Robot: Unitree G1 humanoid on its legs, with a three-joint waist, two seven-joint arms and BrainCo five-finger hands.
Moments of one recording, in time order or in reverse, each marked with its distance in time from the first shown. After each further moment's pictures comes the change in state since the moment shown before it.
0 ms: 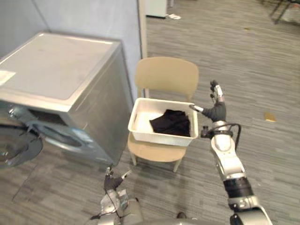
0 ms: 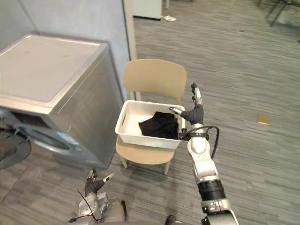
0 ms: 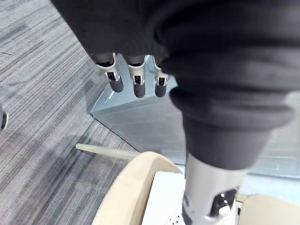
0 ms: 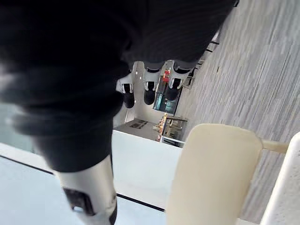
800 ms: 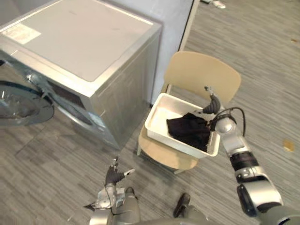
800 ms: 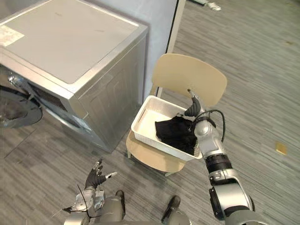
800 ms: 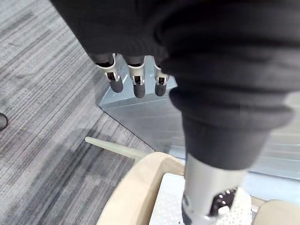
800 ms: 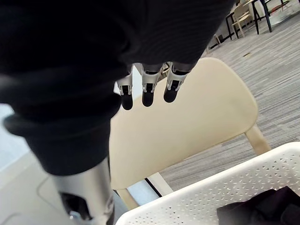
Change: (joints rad) left arm 0.001 0.156 -0.128 -0.101 0.030 0.052 -0.131; right arm -0.296 -0.170 0.064 0.449 -0.333 0.143 0.215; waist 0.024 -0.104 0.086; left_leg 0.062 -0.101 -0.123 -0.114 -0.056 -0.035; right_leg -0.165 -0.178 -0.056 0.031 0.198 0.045
